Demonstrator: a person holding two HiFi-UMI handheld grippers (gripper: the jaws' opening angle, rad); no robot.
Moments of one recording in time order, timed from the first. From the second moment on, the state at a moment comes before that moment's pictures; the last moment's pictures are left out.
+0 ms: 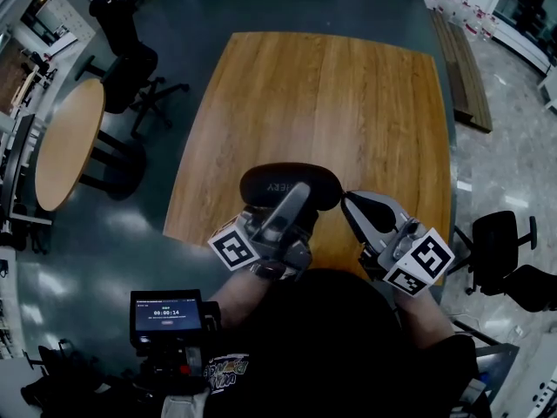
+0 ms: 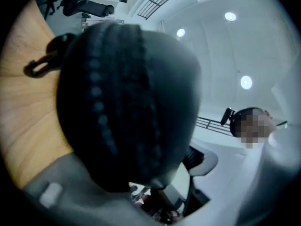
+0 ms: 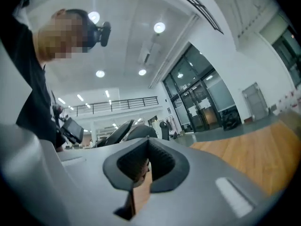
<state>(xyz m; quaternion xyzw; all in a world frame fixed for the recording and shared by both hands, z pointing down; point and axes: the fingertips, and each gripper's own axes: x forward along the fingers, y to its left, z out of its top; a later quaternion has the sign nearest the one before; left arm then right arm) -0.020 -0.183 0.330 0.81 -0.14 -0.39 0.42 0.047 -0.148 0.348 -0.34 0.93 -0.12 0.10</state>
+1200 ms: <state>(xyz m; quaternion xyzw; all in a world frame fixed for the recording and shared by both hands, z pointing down) -0.027 -0.182 0.313 0.80 -0.09 -0.41 0.42 0.026 -0.117 0.338 -0.28 0.96 -0.01 0.05</state>
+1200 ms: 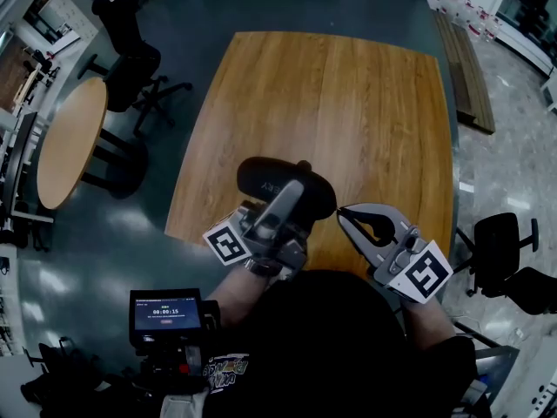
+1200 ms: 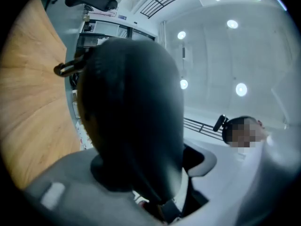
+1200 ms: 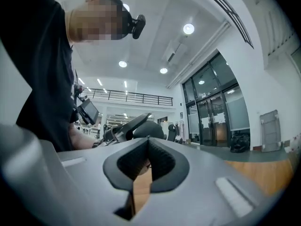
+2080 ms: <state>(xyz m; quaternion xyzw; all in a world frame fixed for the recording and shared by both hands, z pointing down) -0.029 -0.176 0.284 0.81 -0.08 -0.43 0.38 0.030 -0.119 0.316 -0.23 0.97 -0.05 0.11</state>
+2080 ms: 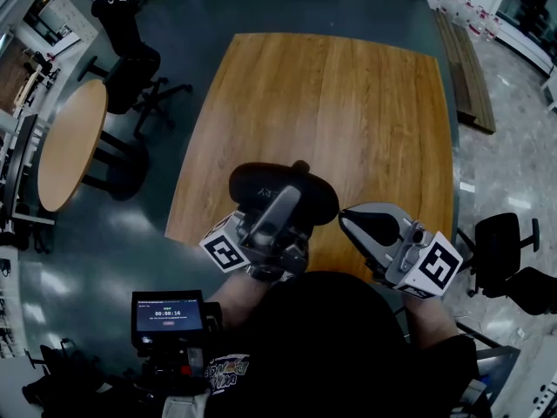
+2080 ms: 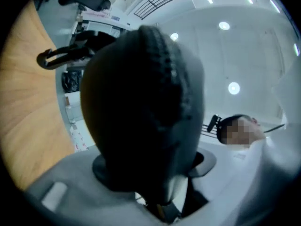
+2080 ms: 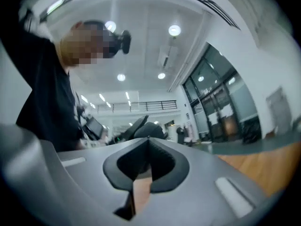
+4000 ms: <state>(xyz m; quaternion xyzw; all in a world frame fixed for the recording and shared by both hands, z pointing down) -0.039 -0.209 0.365 0.74 -0.25 -0.41 0.47 0.010 -0.124 0.400 -0.29 0.93 0.15 -0.17</state>
